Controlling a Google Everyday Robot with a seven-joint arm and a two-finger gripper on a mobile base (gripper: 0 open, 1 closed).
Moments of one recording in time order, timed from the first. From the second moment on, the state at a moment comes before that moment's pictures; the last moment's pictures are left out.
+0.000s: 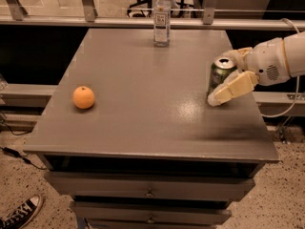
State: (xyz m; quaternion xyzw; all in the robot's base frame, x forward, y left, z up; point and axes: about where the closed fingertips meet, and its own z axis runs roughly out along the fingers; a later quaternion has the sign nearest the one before) arm 0.540 -0.177 0.913 -0.47 0.75 0.24 0.40
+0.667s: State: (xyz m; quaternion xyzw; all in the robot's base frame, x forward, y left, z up) arm 0.527 -0.139 0.965 -0.48 0.74 0.26 0.39
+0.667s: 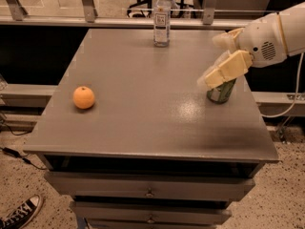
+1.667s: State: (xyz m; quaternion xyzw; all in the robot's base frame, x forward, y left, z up) arm 0.553 -0.201 0.948 -0.43 0.76 0.21 0.44
